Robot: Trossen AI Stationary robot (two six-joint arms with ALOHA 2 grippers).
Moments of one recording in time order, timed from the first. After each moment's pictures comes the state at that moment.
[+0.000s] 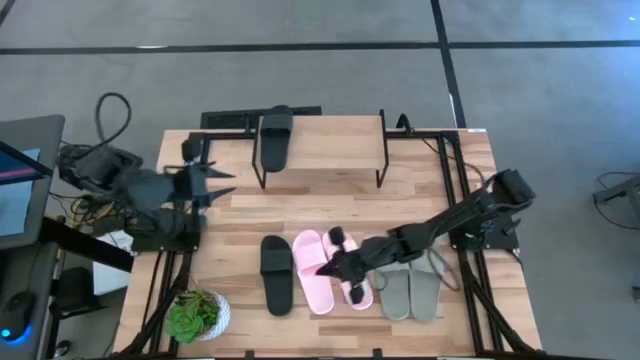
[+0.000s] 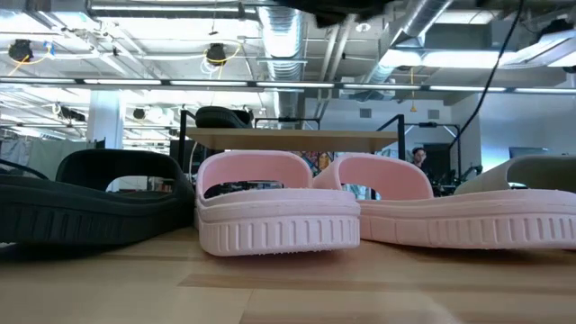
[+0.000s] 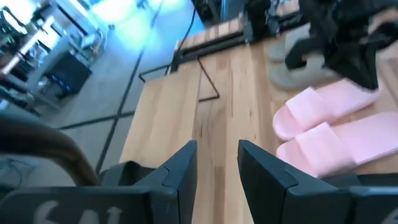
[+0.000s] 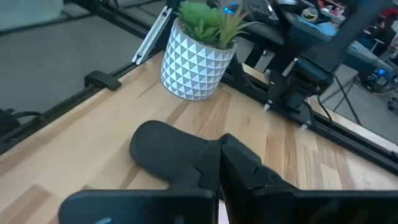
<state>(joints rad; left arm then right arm) -0.47 1.01 1.54 -1.16 -0.71 0.01 0.39 1.71 1.01 0.35 0.13 -0.38</state>
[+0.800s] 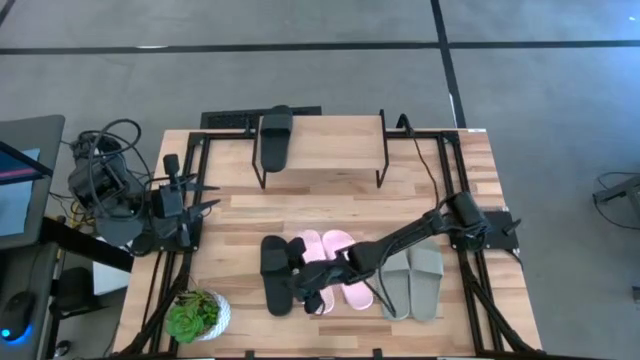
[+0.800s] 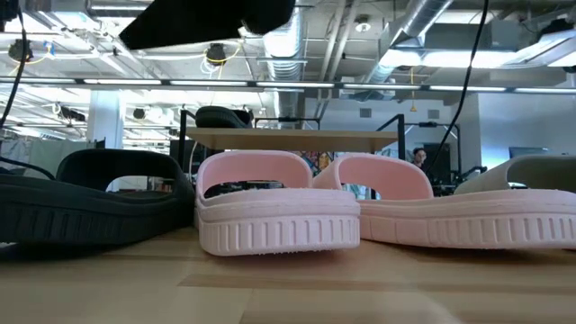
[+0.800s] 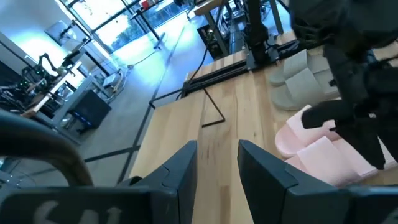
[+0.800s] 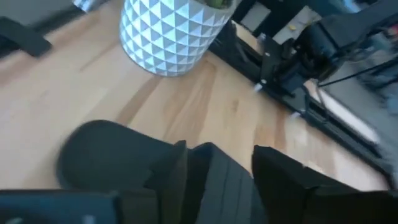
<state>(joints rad) -0.85 0.92 1.39 -1.18 -1.06 -0.16 0.39 2.12 1.58 -0.01 0.32 -0.45</state>
